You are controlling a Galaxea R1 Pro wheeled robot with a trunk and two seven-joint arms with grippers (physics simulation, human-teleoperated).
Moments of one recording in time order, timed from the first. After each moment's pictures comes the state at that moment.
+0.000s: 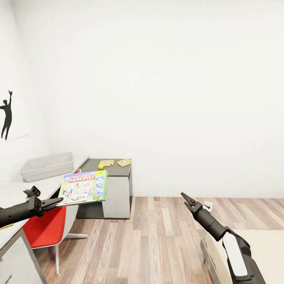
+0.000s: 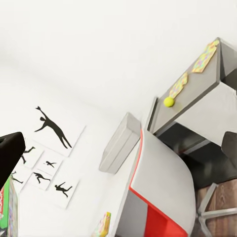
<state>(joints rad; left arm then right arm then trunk) -0.51 0.56 0.23 -0.91 0.35 1.04 -1.57 -0.32 0.04 -0.37 -1.20 -0.71 0.64 0.65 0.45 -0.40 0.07</state>
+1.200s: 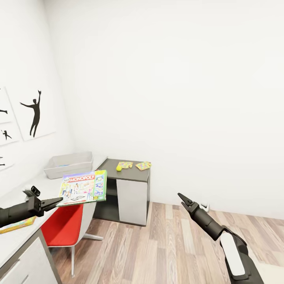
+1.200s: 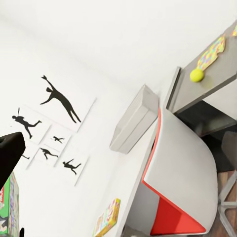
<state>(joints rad) -0.51 0.56 0.23 -0.91 0.35 1.03 -1.57 -0.32 0.04 -0.33 -1.20 -0.71 0.64 0.65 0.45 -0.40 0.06</state>
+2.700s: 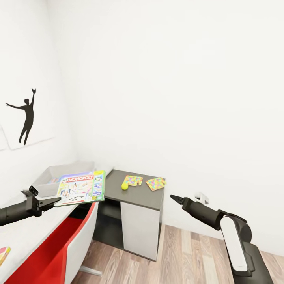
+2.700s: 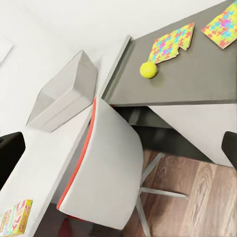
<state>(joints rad) -0.51 0.58 0.23 -0.91 0.35 1.03 -1.57 -0.31 0.05 -0.21 -1.58 -0.57 0.99 0.23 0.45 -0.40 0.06</state>
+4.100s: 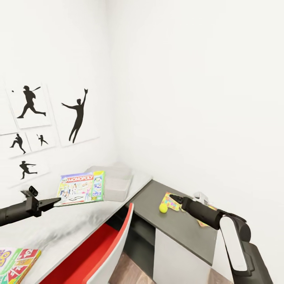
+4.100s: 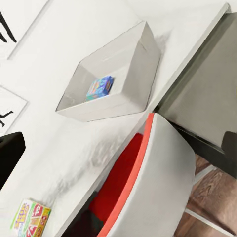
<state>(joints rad) -0.51 0.58 0.23 -0.91 0.35 1.03 -1.57 -0.32 0.04 -0.20 -1.58 -0.58 0.98 0.22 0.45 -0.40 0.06</state>
